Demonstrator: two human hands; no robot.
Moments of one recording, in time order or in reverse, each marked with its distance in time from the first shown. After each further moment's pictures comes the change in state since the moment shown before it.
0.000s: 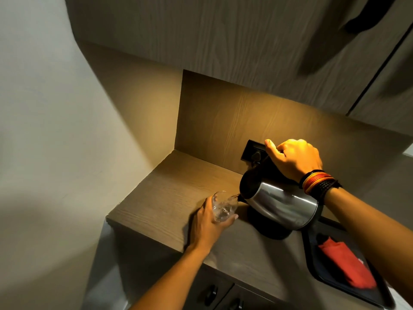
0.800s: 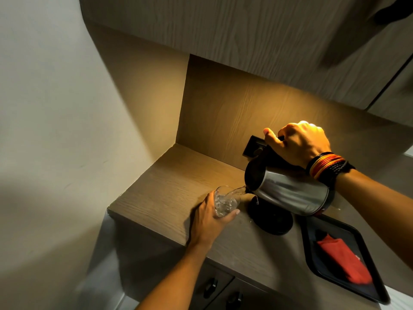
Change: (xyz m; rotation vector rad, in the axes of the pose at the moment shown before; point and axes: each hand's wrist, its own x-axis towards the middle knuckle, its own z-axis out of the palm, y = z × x) left_hand -0.005 -0.003 -0.005 -0.046 0.020 0.024; right_hand 0.015 -0.021 -0.031 -0.136 0.077 -0.172
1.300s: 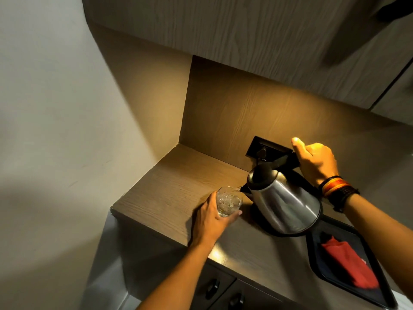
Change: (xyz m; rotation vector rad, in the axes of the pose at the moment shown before) left_hand 0.002 -0.001 0.005 0.049 -0.016 -0.074; right_hand -0.043 0.032 0.044 0.467 -0.021 0.426
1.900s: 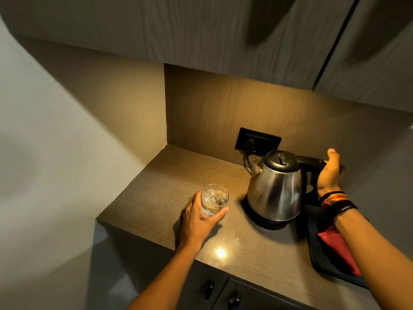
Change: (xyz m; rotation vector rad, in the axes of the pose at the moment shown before) left_hand 0.003 0.004 0.001 0.018 -0.002 -0.049; right_hand -0.013 0.117 0.037 0.954 0.376 0.748
